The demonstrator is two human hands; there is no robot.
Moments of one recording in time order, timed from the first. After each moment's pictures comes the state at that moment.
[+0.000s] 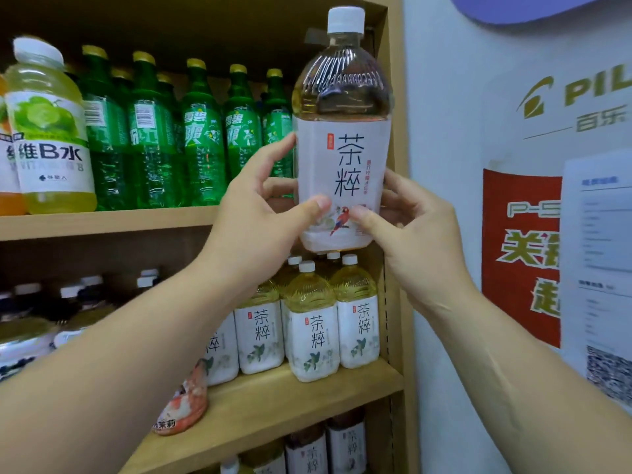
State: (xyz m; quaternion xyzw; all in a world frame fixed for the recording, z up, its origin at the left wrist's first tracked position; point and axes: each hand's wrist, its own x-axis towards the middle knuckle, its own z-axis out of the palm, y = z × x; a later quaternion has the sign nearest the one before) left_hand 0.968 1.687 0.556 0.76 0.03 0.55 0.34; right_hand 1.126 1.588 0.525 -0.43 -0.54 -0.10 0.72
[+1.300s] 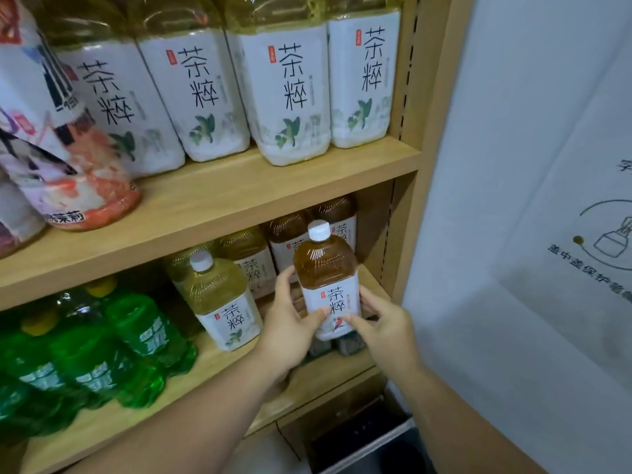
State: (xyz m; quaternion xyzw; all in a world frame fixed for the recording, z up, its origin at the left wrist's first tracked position) left_hand 1.006 1.740 0.109 0.70 0.37 0.23 0.57; right_hand 1.139 1.617 0.070 -0.72 -0.35 0.19 0.56
